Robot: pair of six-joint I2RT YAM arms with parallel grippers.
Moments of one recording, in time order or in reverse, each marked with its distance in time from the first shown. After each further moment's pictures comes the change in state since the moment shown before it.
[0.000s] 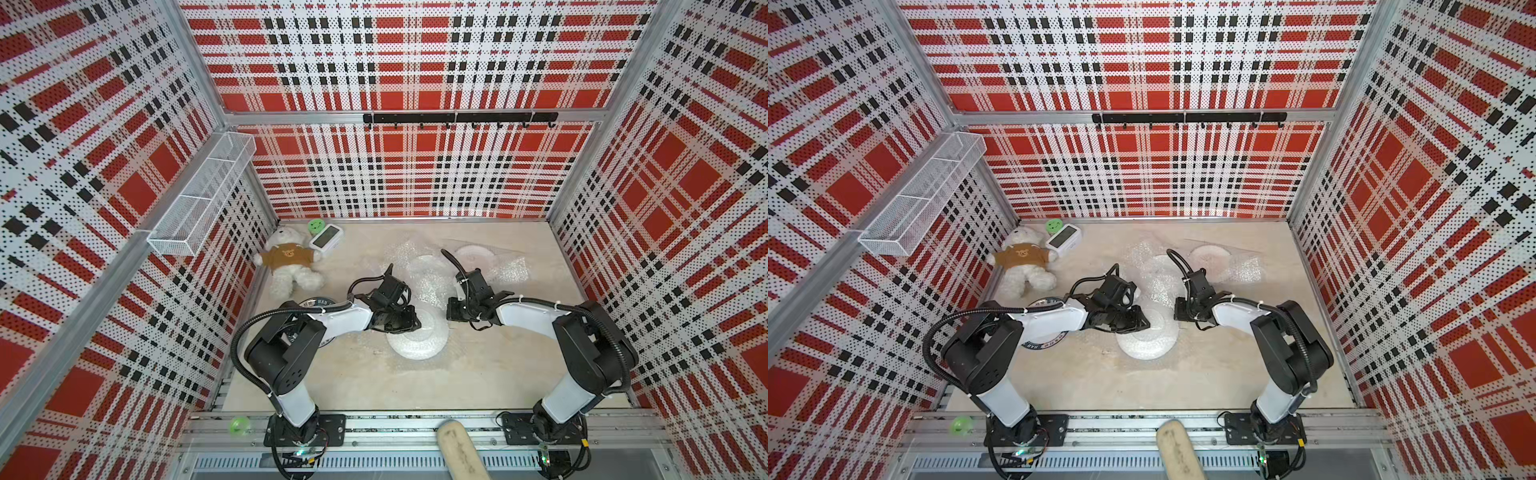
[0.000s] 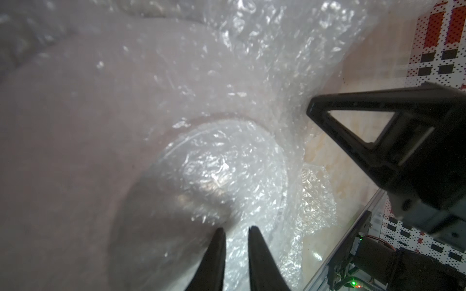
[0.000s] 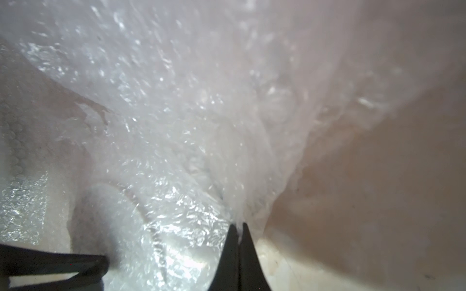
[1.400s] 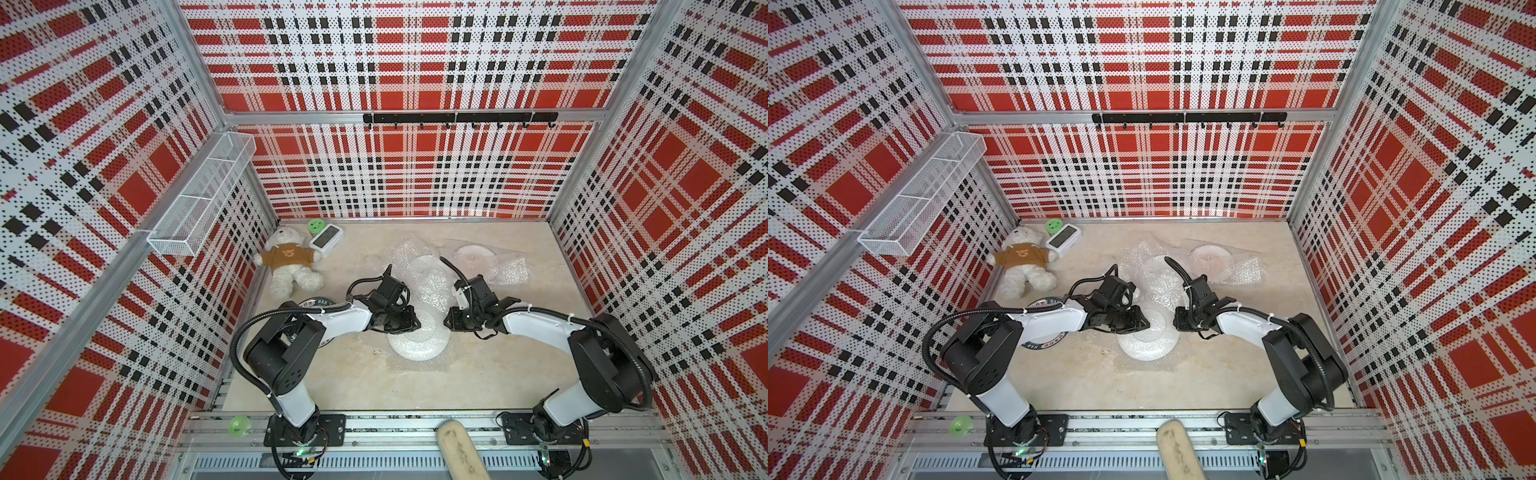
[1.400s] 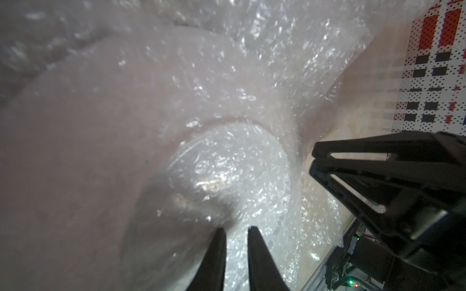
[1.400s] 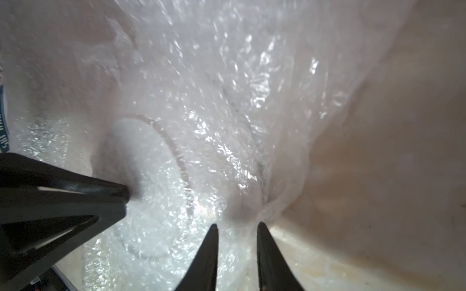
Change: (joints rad) left arm 0.005 -0.005 -0.016 0.023 0.011 -0.007; right arm 0.026 -0.084 -0.063 -0.080 -0.073 -0.024
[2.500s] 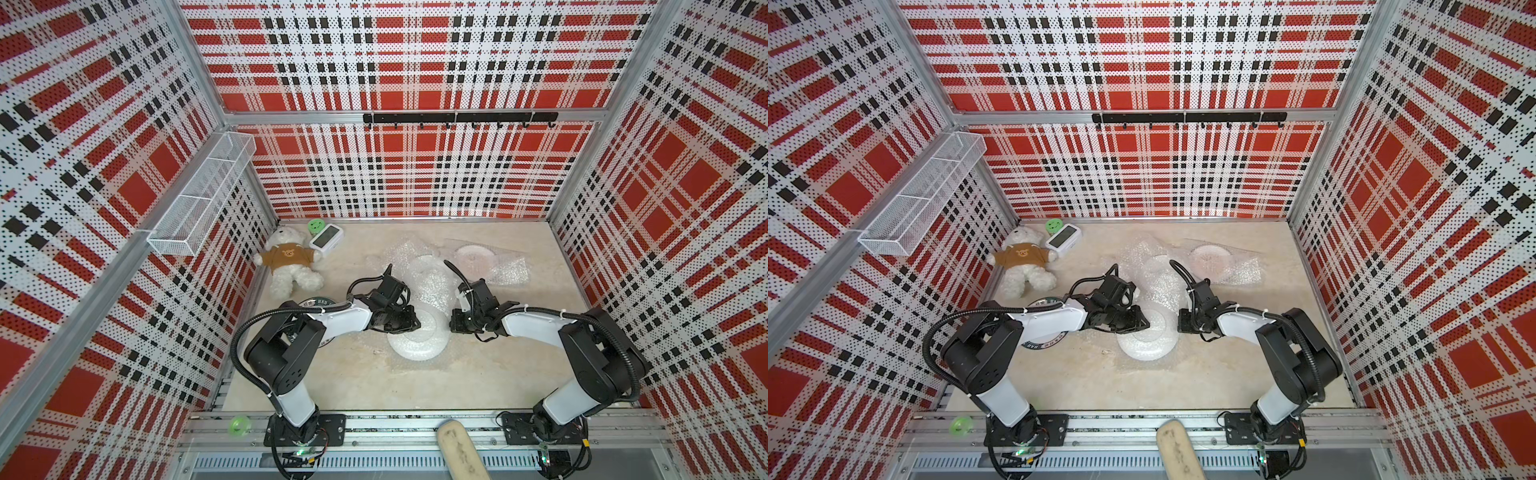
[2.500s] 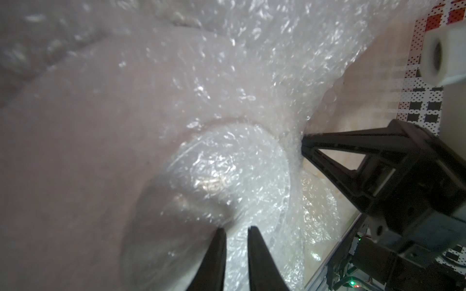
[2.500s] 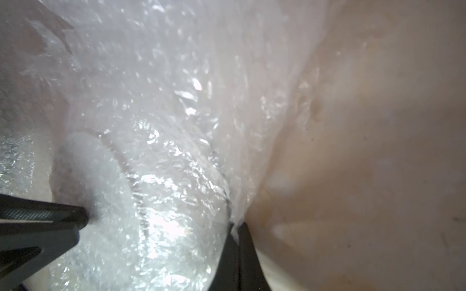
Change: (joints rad) left arm -0.001 0.004 0.008 -0.012 -0.007 0.003; right arm -0.031 0.021 -0.062 0.100 0.013 0.018
